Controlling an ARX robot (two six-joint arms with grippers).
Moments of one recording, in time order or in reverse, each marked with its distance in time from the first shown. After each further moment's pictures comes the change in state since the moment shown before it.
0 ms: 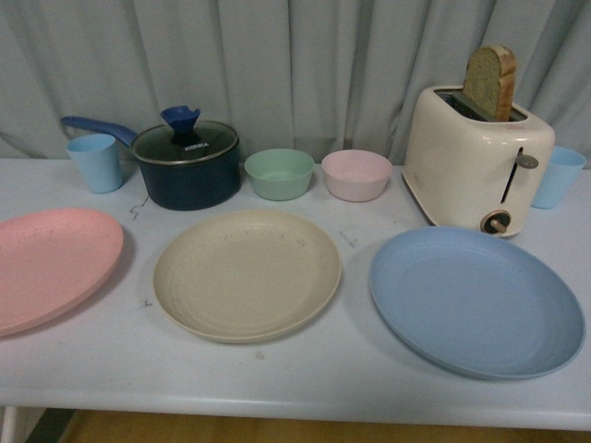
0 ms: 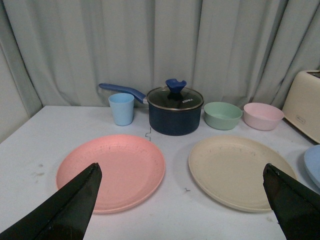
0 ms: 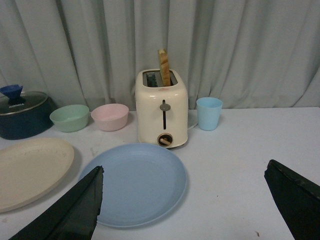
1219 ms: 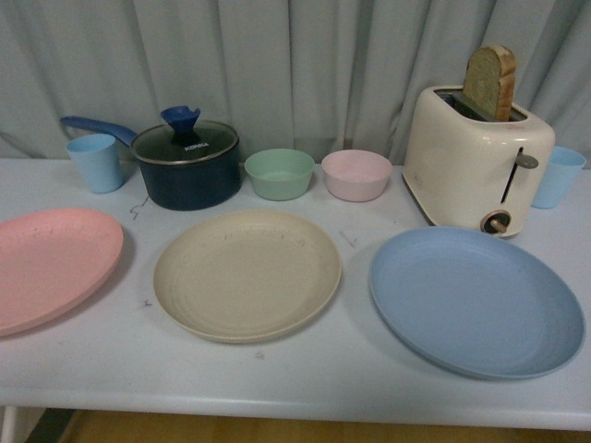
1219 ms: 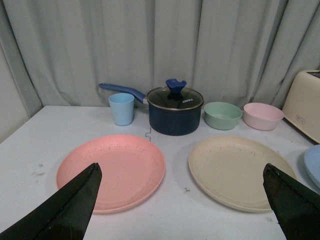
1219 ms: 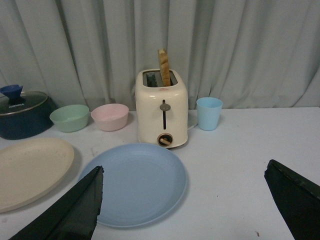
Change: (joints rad) left arm 0.000 0.000 0.000 0.000 0.000 0.000; right arm 0.000 0.000 0.000 0.000 0.000 0.000
